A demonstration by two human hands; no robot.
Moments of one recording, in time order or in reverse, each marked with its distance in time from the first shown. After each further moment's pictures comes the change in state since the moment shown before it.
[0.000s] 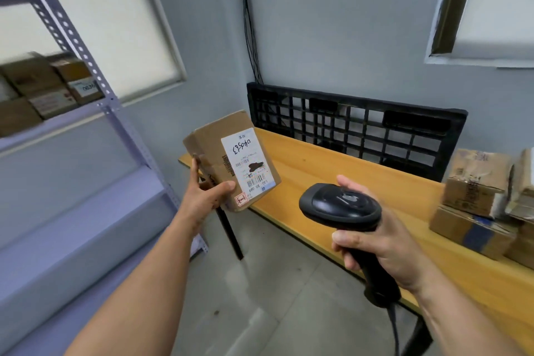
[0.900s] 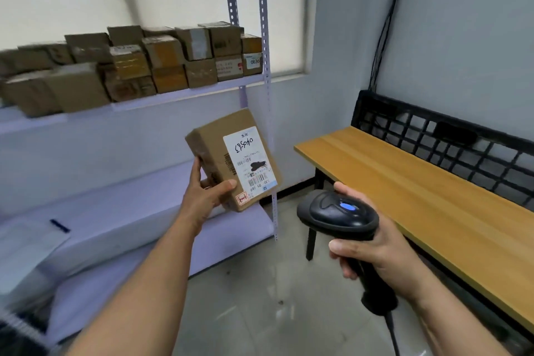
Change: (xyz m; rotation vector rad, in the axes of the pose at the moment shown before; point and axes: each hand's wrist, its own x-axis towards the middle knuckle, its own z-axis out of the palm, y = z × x) left_hand -0.066 -0.025 -0.375 -0.076 0.328 0.014; right_hand 0.069 0.031 0.342 -0.115 -0.329 0.015
